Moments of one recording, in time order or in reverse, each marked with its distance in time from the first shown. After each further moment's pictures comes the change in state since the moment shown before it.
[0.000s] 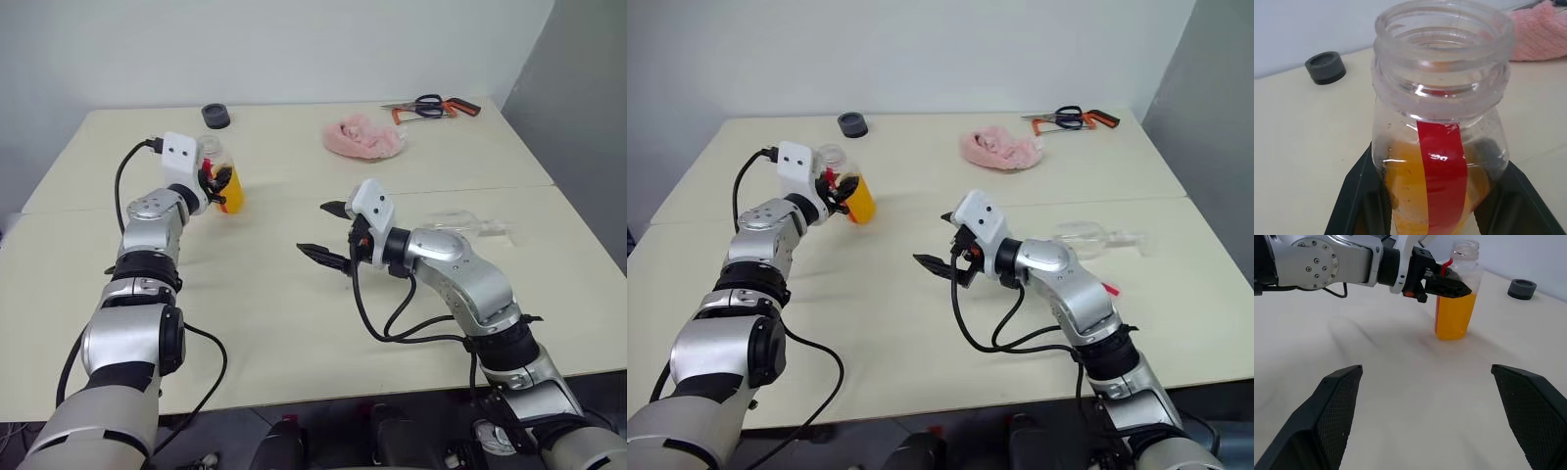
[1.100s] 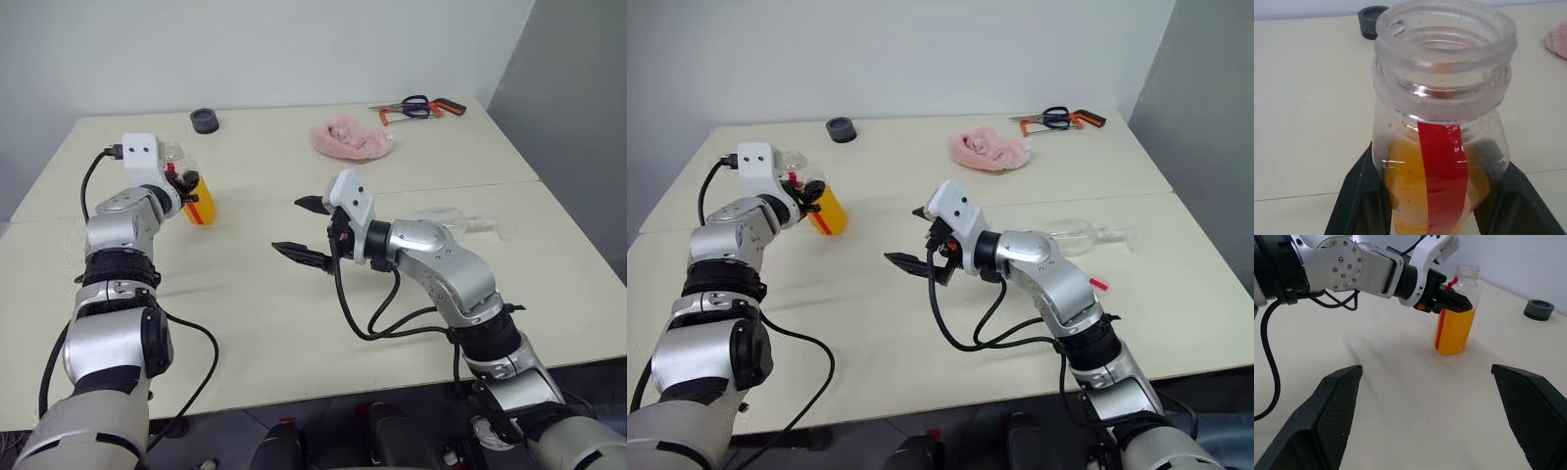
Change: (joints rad) left arm 0.045 0.054 0.095 -0.213 -0.059 0.396 0.127; right arm -0.064 0.077 0.005 0.017 0.008 0.017 0.022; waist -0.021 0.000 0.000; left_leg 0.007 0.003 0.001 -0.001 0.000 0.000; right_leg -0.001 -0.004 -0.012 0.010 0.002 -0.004
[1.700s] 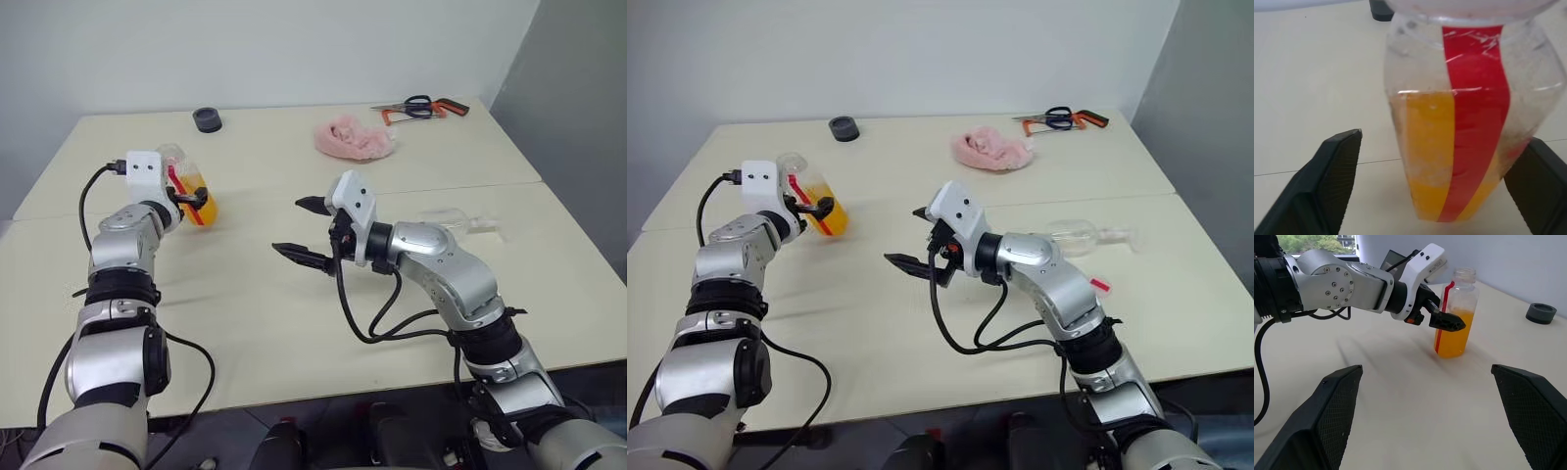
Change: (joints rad) left arm 0.099 -0.002 -0.023 -0.044 0.025 -0.081 0.001; right arm 0.017 0.006 -0.003 -0.019 -0.001 0.000 -0.001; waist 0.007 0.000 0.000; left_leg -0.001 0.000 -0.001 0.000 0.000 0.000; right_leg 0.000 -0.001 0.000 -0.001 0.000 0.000
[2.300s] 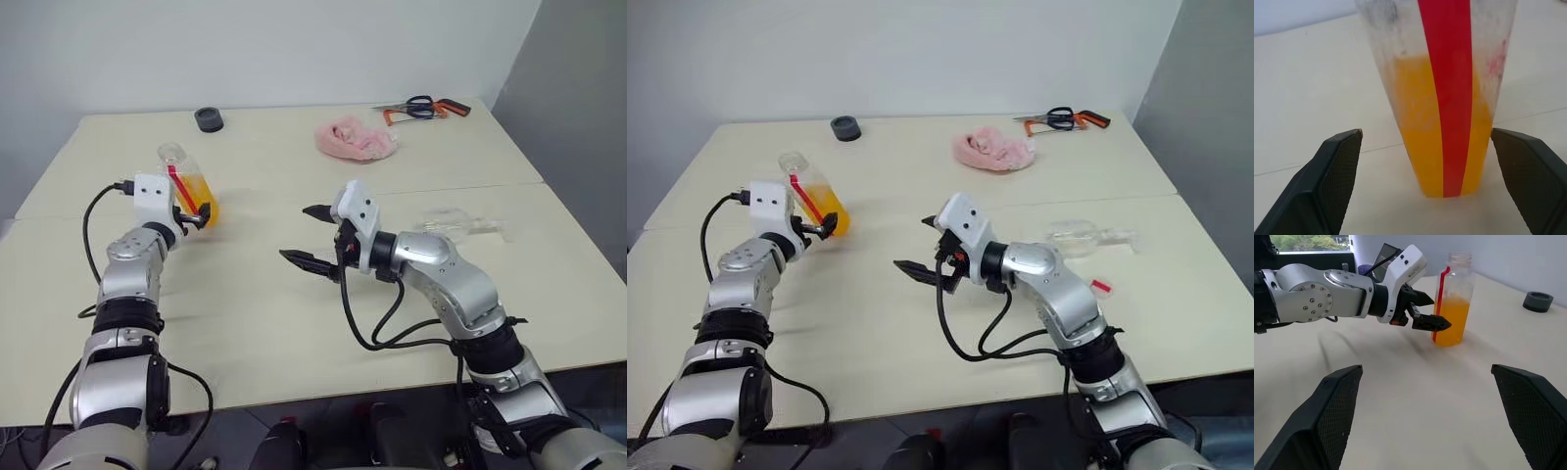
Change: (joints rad) left arm 0.167 -0.032 -0.010 -0.057 0.012 -0.194 -0.003; right arm 0.071 -0.013 0.001 -0.003 -0.031 -0.027 -0.005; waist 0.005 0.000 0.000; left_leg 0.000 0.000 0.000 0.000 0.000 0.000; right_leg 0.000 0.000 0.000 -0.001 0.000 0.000
